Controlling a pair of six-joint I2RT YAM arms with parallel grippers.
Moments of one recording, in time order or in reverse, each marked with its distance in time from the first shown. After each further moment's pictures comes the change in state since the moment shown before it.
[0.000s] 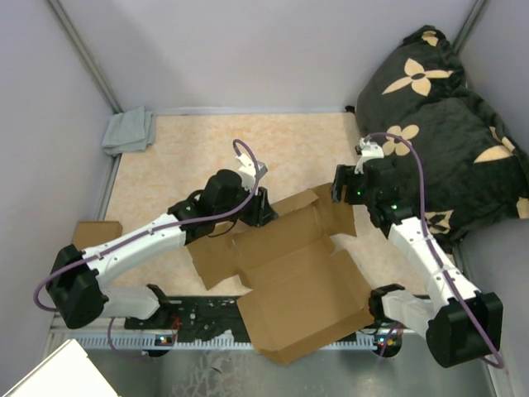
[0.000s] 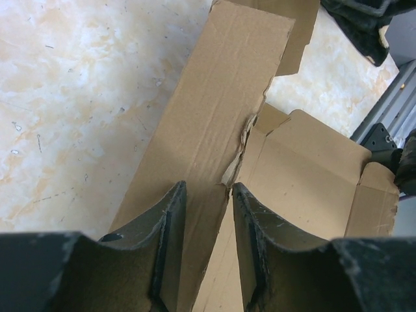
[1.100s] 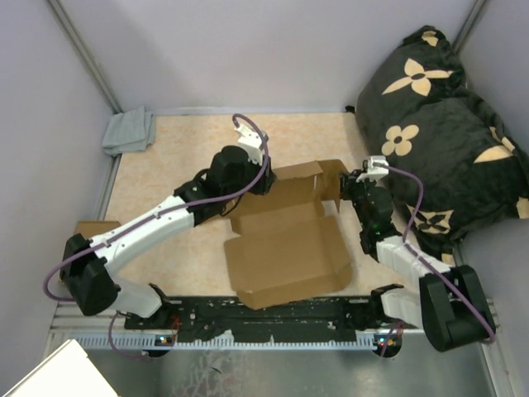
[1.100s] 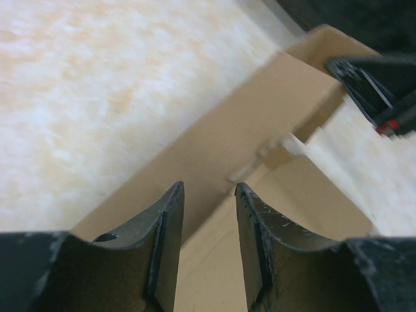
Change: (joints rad) left arm 0.006 0.106 0.225 -0.010 -0.304 0.129; right arm 0.002 0.077 -0.434 1.004 0.087 0.006
